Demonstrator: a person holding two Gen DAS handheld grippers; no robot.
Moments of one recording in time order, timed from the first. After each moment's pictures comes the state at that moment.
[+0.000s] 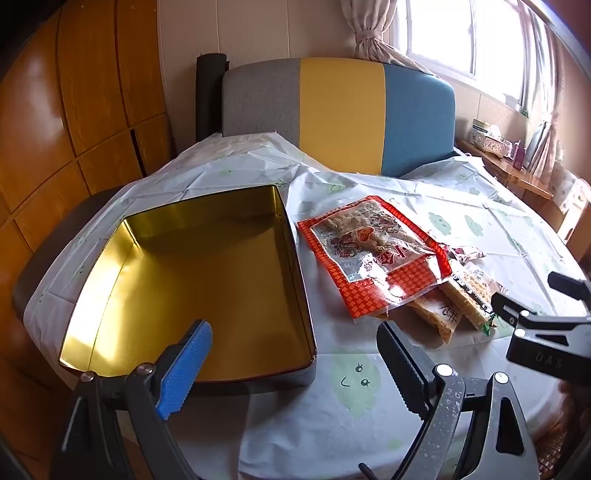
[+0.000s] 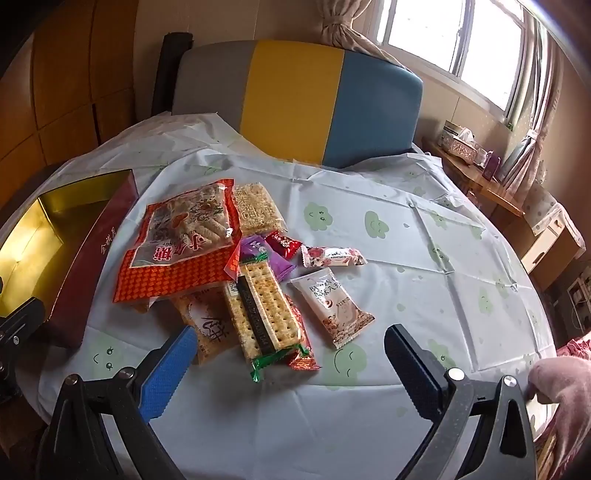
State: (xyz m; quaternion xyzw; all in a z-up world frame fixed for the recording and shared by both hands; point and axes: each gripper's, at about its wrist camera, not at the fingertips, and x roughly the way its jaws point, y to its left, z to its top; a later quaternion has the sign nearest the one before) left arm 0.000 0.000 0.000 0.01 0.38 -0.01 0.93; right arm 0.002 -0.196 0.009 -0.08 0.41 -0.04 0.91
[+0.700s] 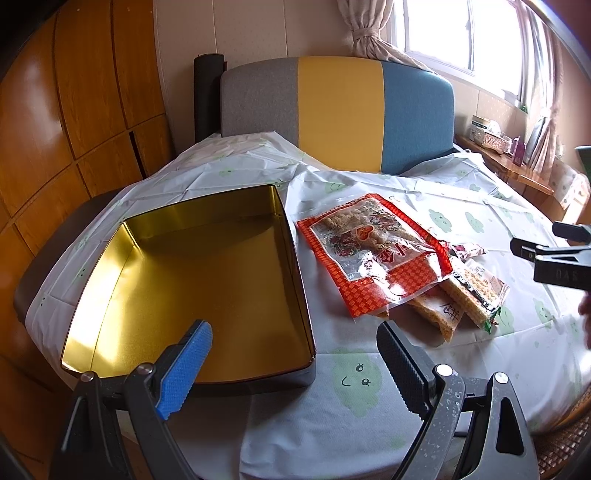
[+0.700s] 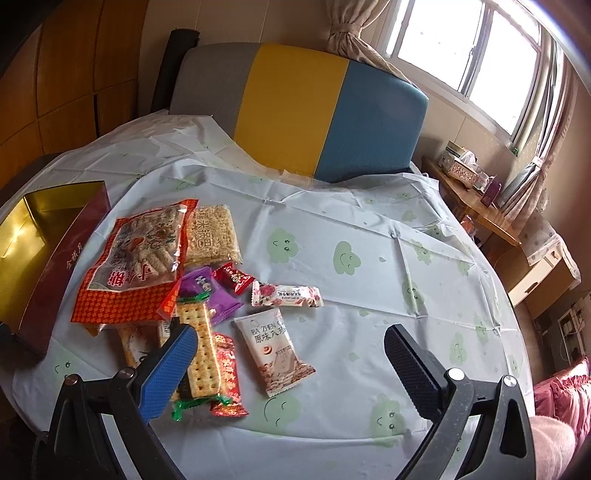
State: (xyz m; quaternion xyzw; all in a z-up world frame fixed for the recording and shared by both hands) left arm 0.000 -0.003 -0.002 0.02 0.38 -0.01 0.93; right arm 0.043 -0.243 0.033 -0.13 0.40 -0.03 0.91
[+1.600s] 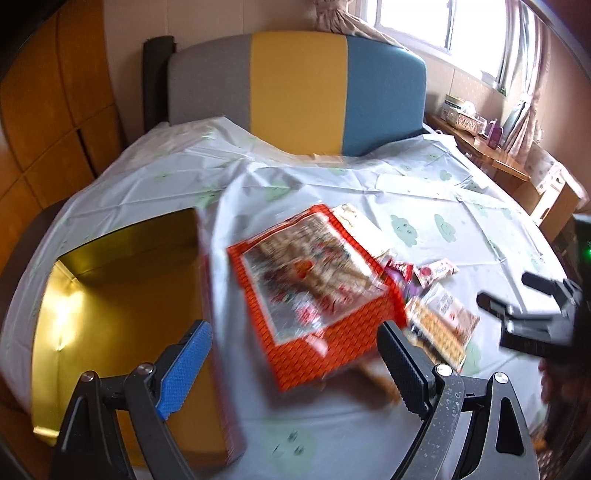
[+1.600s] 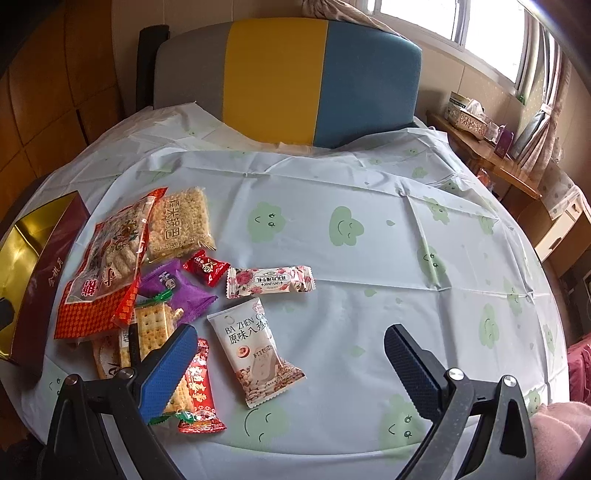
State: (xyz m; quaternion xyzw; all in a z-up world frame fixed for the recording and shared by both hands) left arm 0.094 -0.063 0.024 0.01 0.41 -0.09 0.91; right arm 0.074 -0.290 0.003 -0.04 0.45 -0.02 0.89
